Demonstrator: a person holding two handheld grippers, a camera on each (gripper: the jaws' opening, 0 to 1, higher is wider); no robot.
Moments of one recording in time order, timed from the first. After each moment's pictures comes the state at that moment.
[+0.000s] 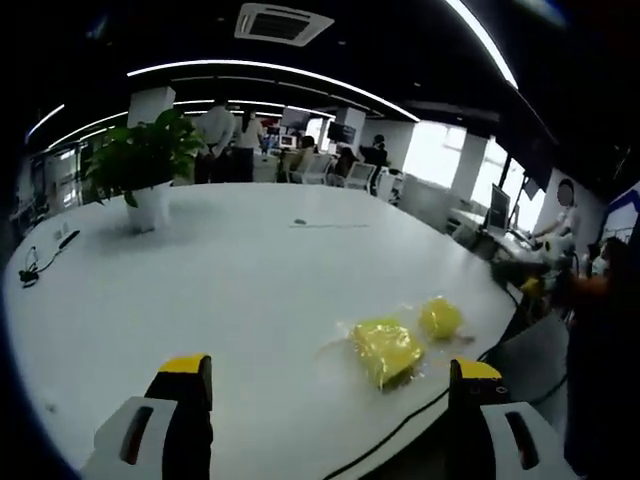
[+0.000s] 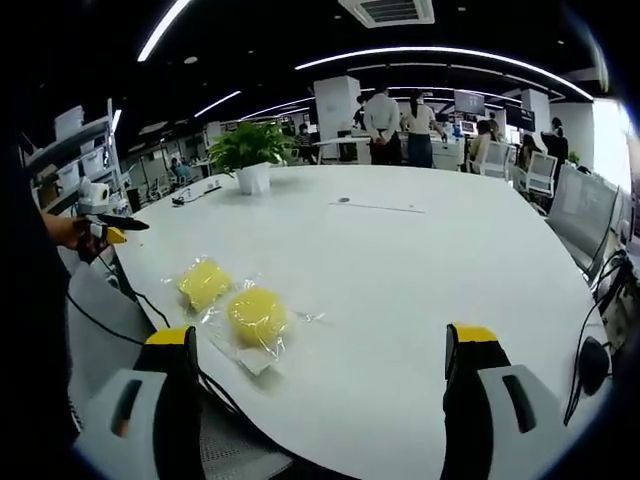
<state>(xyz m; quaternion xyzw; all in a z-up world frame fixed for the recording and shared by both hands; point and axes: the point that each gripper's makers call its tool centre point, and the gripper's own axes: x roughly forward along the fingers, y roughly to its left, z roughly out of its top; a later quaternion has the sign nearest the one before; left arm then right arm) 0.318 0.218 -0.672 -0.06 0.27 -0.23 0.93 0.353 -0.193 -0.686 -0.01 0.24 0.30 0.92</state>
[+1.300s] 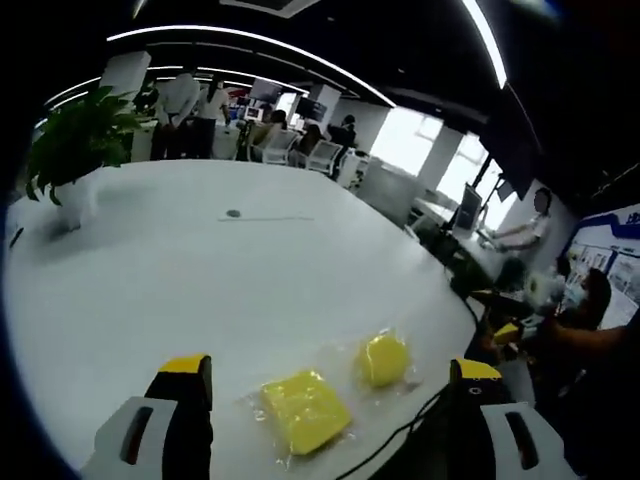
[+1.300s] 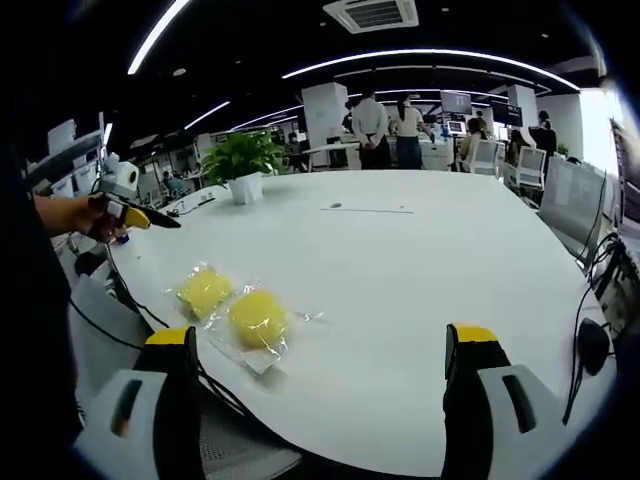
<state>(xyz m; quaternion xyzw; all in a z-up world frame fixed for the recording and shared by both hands) 0.380 0.102 -0.658 -0.11 0.33 -0.32 0.88 0.344 -0.203 -0.683 0.01 0.23 0.28 0.93</state>
